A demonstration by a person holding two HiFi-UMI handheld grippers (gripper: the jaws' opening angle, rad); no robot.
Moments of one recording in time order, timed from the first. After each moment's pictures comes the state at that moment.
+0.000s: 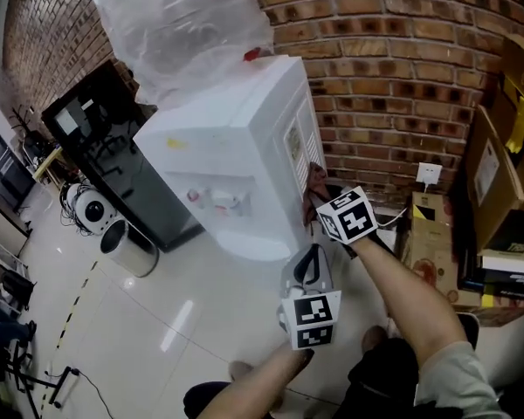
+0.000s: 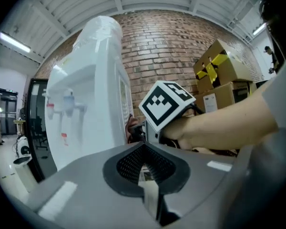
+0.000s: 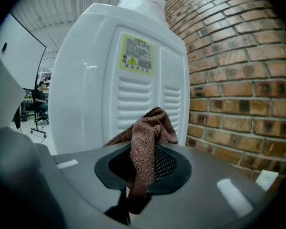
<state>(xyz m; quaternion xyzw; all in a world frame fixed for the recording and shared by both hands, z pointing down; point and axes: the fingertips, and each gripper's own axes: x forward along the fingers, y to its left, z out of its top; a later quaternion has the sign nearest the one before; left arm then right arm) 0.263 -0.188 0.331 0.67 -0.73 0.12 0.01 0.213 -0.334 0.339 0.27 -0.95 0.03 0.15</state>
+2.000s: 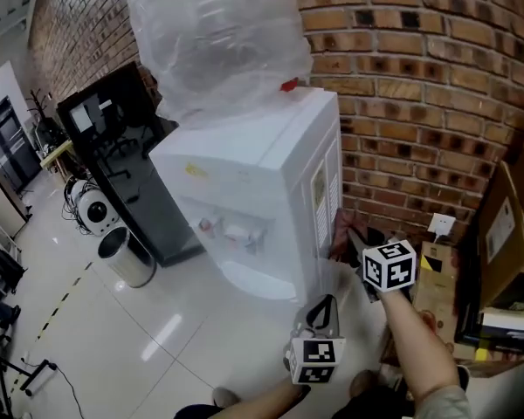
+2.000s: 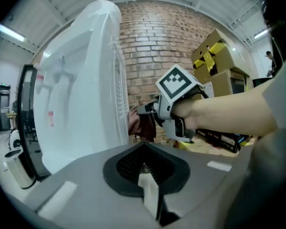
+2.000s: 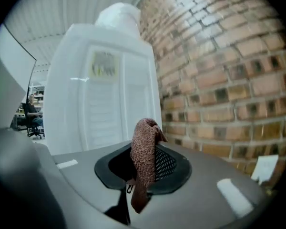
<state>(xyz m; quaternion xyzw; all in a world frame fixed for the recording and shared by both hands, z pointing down) 0.268 -0.210 0.387 0.70 -0.70 0.14 0.05 0.266 -0.378 0.346 0.31 -0.95 0.07 0.07</state>
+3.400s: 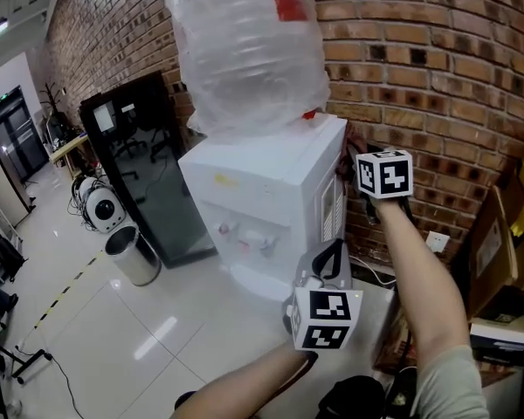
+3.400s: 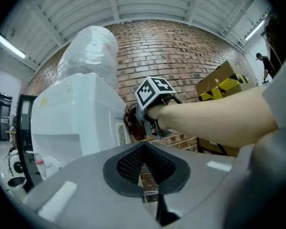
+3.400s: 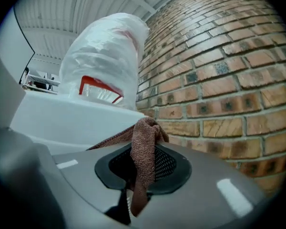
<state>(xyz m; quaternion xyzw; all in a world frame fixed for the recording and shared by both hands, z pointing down) 0.268 -0.236 0.192 0.70 -0.71 0.09 -0.04 0.232 -0.454 0.115 0.37 -0.93 -0.01 0.03</state>
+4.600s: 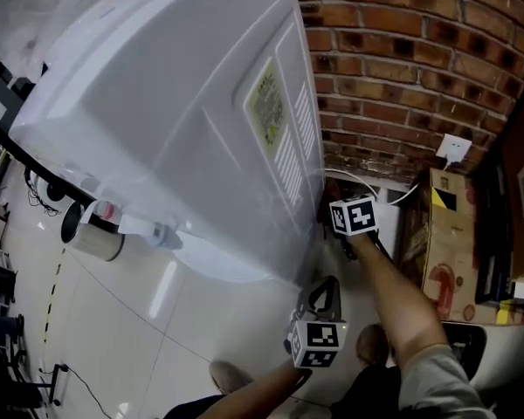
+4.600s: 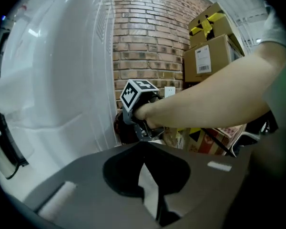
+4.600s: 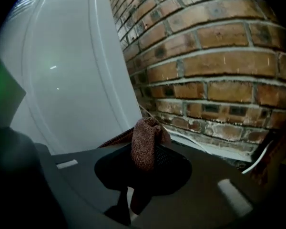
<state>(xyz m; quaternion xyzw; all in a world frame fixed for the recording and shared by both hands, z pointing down) 0.287 -0.234 0.559 0.73 -0.63 0.22 0.15 0.225 -0.452 0.619 0.34 -0.88 0.23 0.24</state>
